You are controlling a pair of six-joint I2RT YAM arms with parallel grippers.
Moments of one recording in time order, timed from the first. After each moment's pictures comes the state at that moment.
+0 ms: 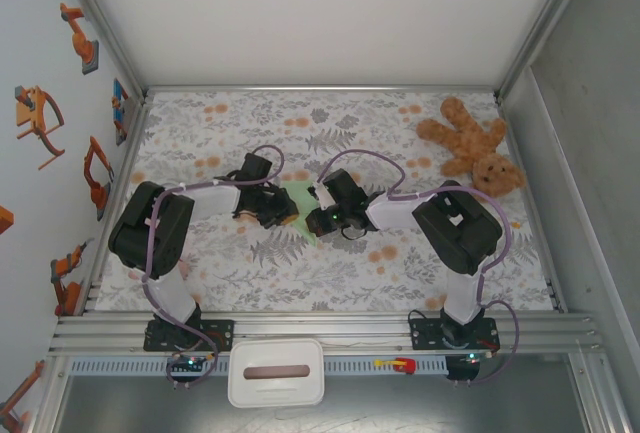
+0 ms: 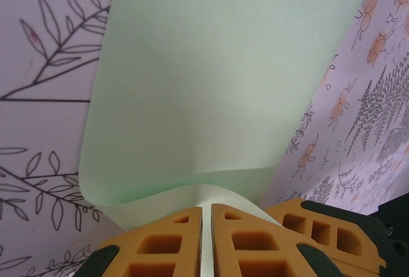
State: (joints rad) left arm -0.51 1.77 0.91 -0.26 0.50 -0.87; right arm 0.76 1.89 0.95 0.02 -0.40 0.38
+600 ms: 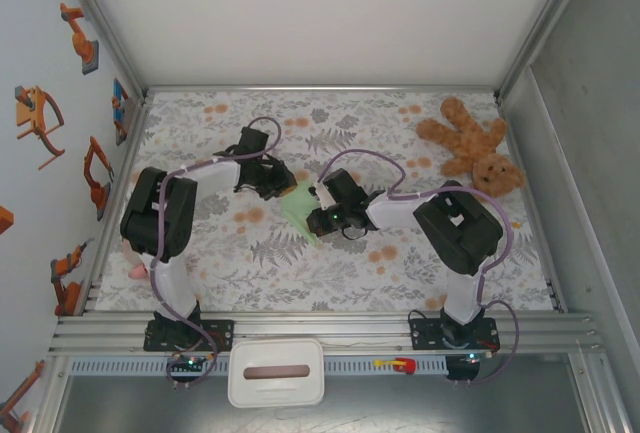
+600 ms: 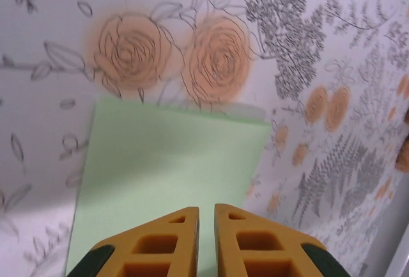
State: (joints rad) left arm -0.44 1.92 1.17 -0.32 0.47 -0.80; right arm 0.76 1.88 0.96 0.00 -0.40 0.39
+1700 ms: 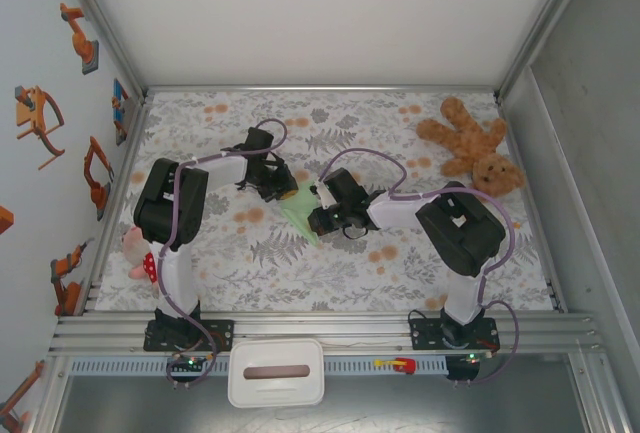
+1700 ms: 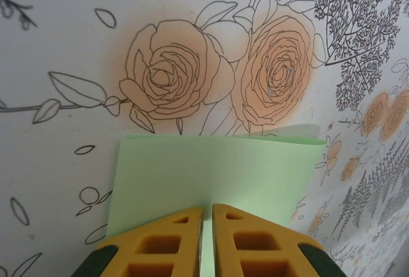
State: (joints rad) left arm -0.44 2.02 1.25 -0.41 0.47 -0.73; right arm 0.76 1.87 0.96 -0.02 -0.37 0.39
